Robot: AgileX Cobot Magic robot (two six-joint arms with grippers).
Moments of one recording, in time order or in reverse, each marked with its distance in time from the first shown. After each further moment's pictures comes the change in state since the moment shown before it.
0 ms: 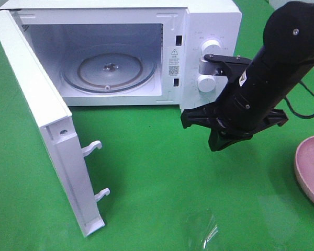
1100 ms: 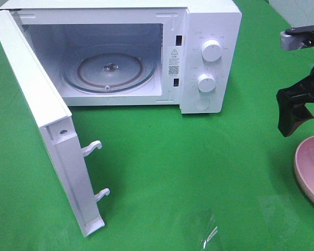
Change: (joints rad) left arm 0.000 0.000 0.000 0.000 0.000 0.000; right arm -0.328 -0.152 -0.068 -0.200 0.348 -0.260
